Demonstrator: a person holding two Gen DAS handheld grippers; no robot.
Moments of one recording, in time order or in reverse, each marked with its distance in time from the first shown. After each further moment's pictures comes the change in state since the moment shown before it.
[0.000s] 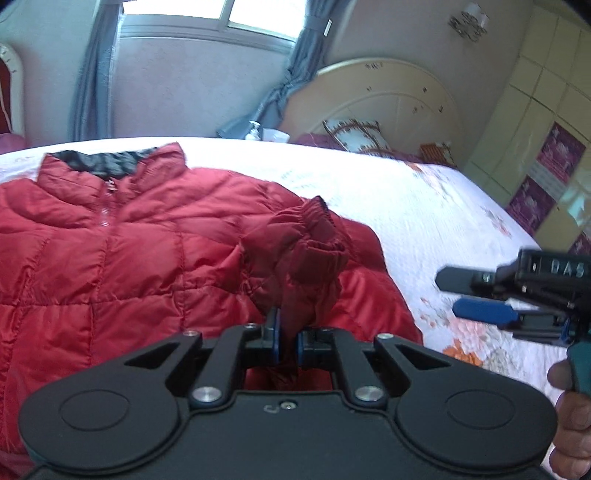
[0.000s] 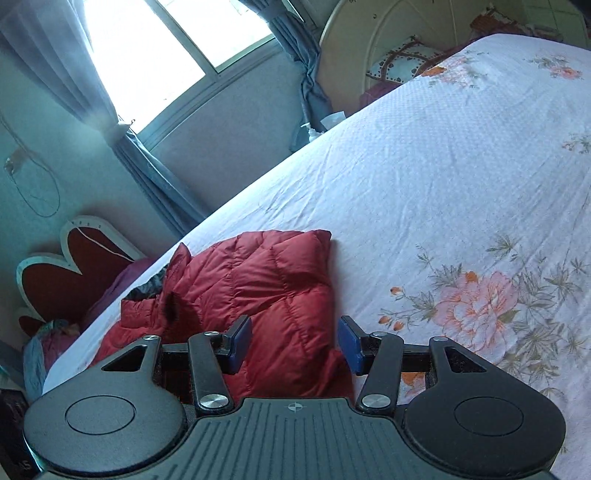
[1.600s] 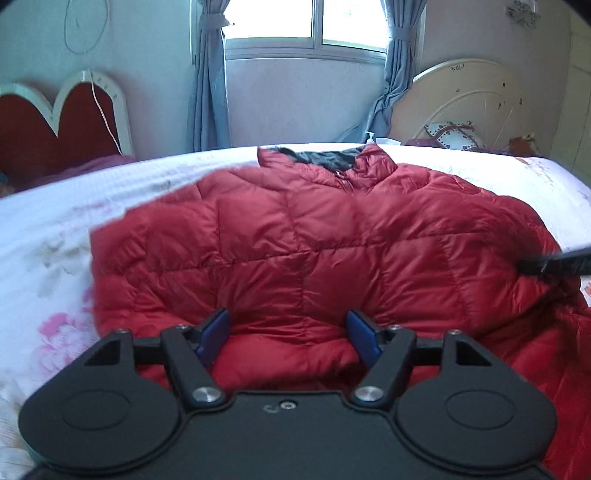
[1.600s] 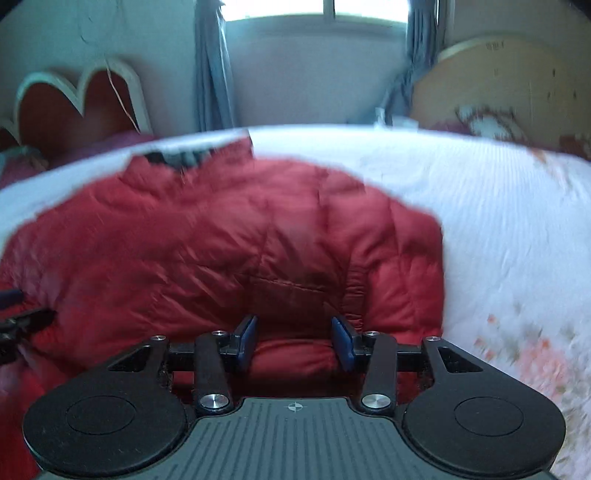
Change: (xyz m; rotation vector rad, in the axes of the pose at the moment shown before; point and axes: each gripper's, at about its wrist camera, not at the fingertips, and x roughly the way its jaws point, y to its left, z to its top) left arm -0.093 0.147 -0.037 0.050 -0.053 0.347; right arm 0.091 0.103 -0.073 -0.569 0.141 -0.175
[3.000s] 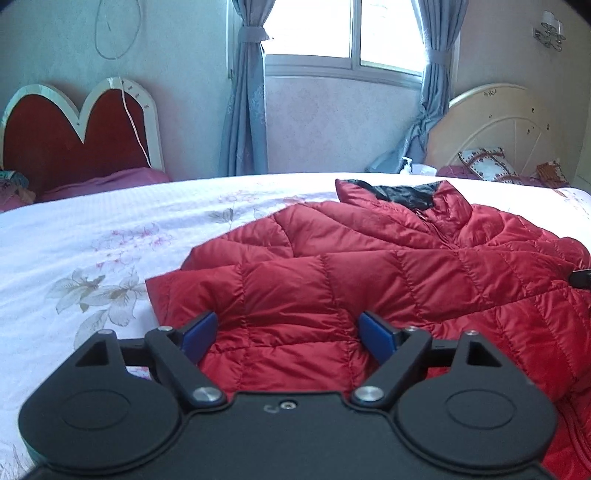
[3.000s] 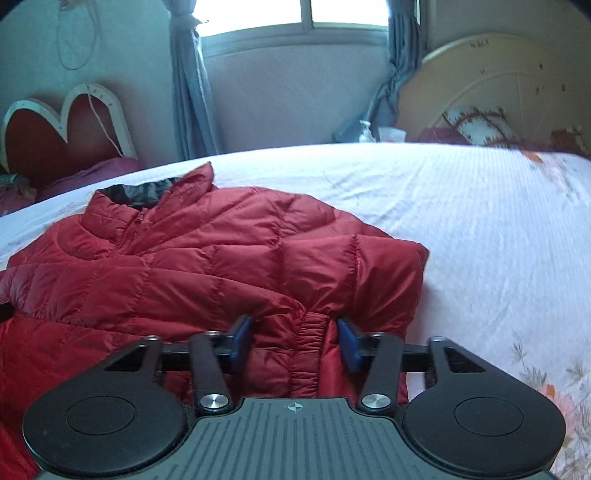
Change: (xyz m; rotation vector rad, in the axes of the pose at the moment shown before) left arm 0.023 0.072 0.031 -0.040 -0.078 0.072; right arm 0.023 -0.035 0.031 0.037 -0.088 -0.002
